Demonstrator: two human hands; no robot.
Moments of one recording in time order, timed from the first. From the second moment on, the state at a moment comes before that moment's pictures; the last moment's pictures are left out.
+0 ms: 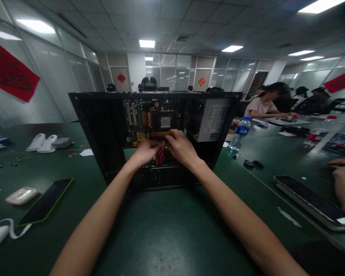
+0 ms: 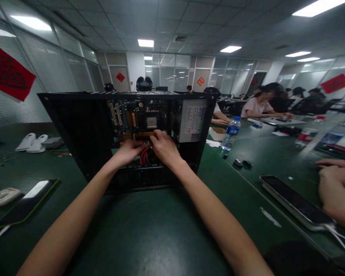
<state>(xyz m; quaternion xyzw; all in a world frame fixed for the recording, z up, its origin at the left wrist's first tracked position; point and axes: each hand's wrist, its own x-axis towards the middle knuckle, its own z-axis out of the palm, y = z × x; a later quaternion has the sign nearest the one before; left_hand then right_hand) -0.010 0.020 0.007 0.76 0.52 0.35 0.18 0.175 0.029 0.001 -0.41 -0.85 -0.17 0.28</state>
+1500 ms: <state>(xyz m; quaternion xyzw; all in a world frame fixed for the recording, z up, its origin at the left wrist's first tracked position) 0.015 0.030 0.011 0.72 0.69 0.07 -0.04 0.176 0.050 -0.009 -0.46 -0.86 -0.05 0.22</state>
